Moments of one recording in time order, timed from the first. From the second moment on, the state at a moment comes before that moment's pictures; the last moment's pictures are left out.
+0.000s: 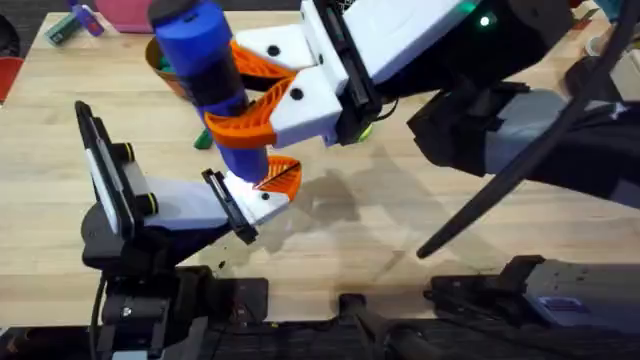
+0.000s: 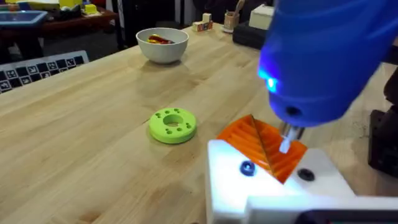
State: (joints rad) left arm 0.03 0.01 0.01 -0.10 1.01 0.02; right arm 0.73 1.47 0.89 1.04 -1.13 0.24
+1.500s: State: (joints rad) left arm 0.03 0.01 0.01 -0.10 1.01 0.02; right arm 0.75 1.50 0.89 1.01 -1.04 0.18
